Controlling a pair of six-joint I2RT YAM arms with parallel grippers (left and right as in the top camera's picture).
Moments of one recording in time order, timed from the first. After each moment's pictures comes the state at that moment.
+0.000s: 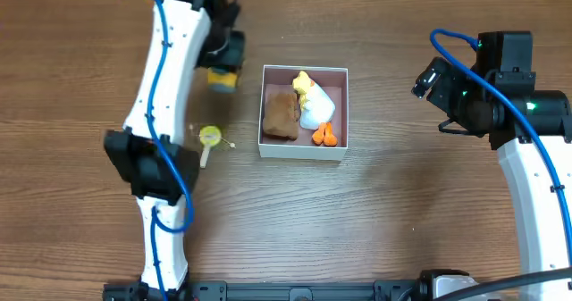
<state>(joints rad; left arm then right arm) -0.24 2.26 2.50 -1.68 0.01 -0.02 0.01 1.38 1.43 -1.06 -0.03 0.57</state>
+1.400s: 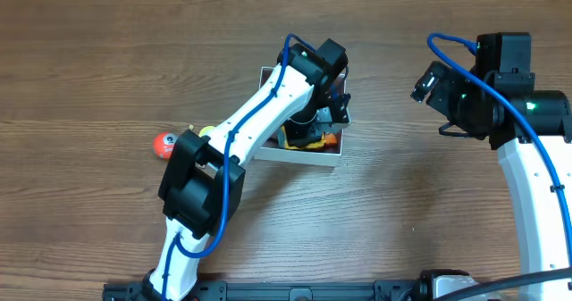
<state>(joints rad) -0.64 2.17 1.92 -1.36 0.02 0.70 0.01 1.38 1.43 -1.09 -0.03 0.54</state>
